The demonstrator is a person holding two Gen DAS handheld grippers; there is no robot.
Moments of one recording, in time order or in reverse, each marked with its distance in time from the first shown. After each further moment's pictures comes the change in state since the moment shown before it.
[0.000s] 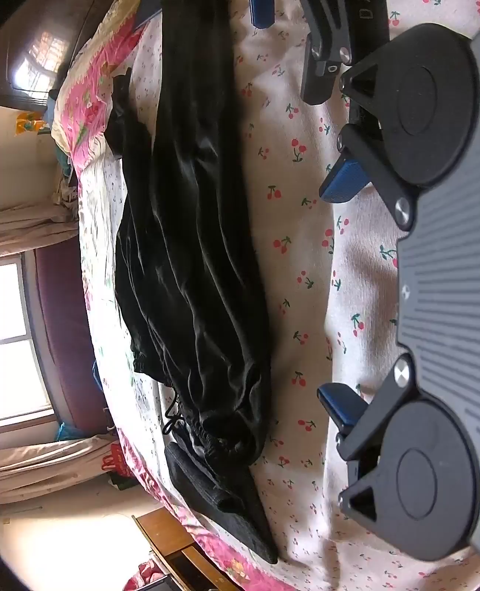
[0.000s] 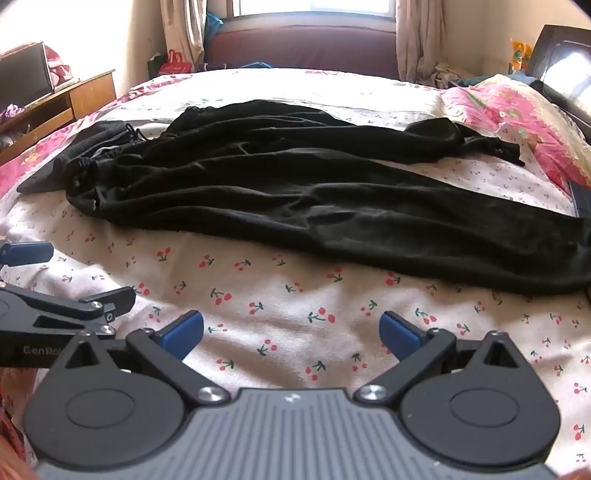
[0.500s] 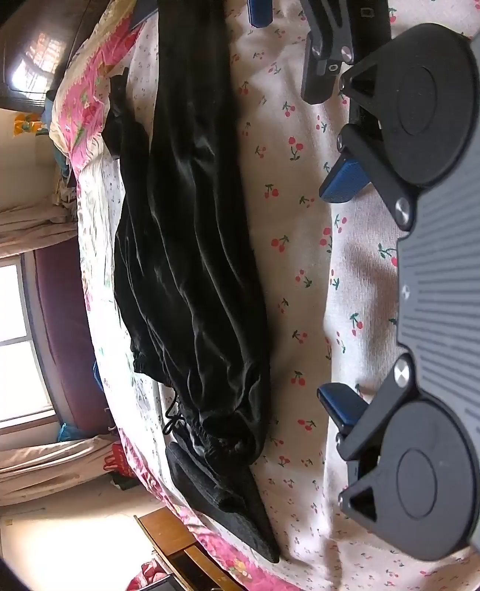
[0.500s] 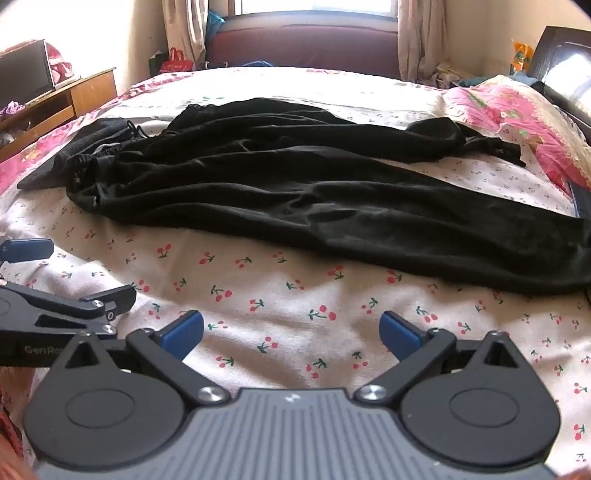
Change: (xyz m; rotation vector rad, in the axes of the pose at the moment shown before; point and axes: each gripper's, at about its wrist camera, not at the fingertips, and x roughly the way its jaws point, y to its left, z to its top) left arm 0.002 0.000 -0.001 0.005 -0.001 0.007; right arm 0.002 0.002 -0.003 -0.002 0.004 0.005
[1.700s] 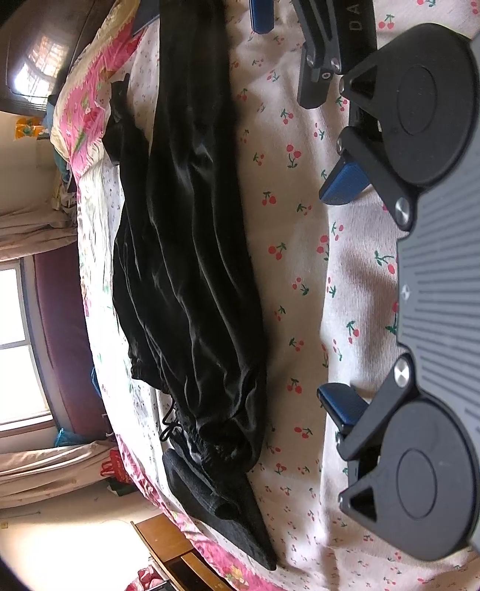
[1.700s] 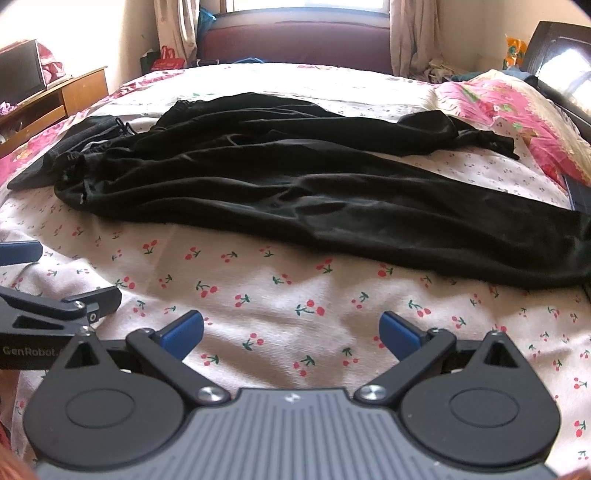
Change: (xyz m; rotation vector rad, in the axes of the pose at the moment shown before) left arm -0.001 -0.001 -0.002 -0.003 0.002 -0.028; right arm 0.003 -0.006 0.000 0.012 0.012 -0.028
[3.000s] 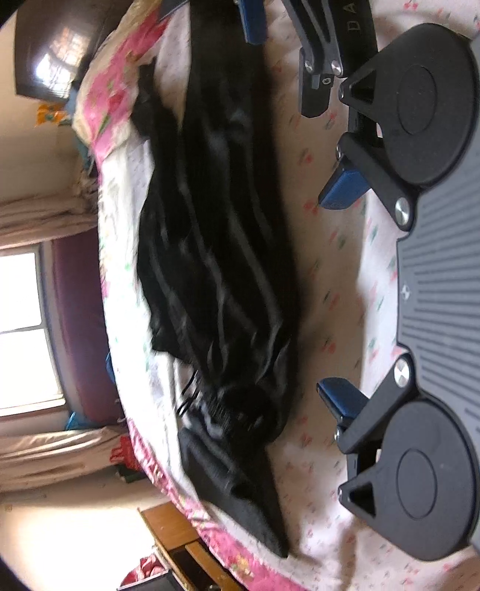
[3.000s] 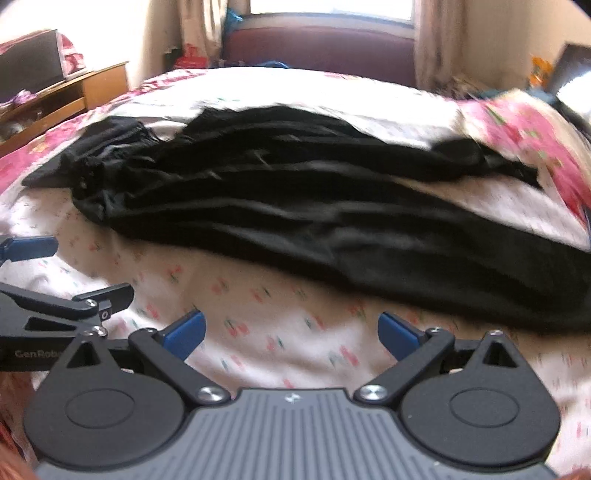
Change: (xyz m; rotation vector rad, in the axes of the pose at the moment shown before) left arm 0.004 0.040 0.014 -0.036 -0.073 0.031; right arm 0.009 0.031 0.039 -0.110 -0.030 0.063
